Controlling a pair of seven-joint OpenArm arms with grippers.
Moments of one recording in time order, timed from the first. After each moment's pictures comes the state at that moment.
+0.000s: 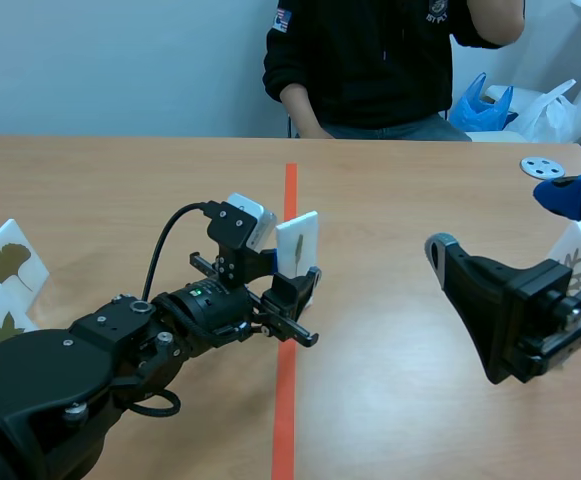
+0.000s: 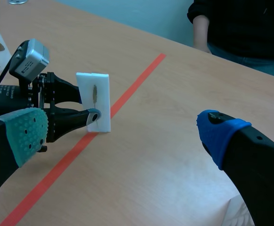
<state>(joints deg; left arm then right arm) -8.7 -5.4 25.2 55.8 -3.1 -21.4 -16.6 -42.8 24.6 13.0 121.9 18.9 26.4 2.4</state>
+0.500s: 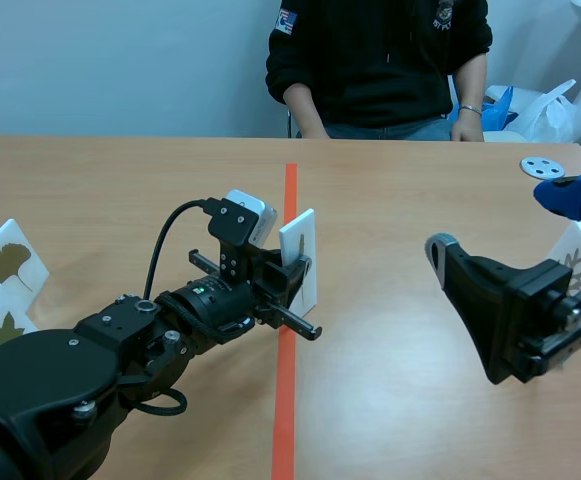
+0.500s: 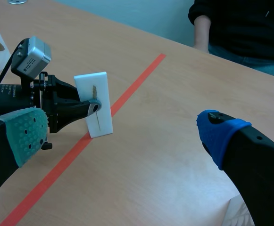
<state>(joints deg) -8.7 -4.8 25.2 55.8 -3.3 -19.5 -17.0 -42.8 24.6 13.0 121.9 18.9 26.4 2.4</state>
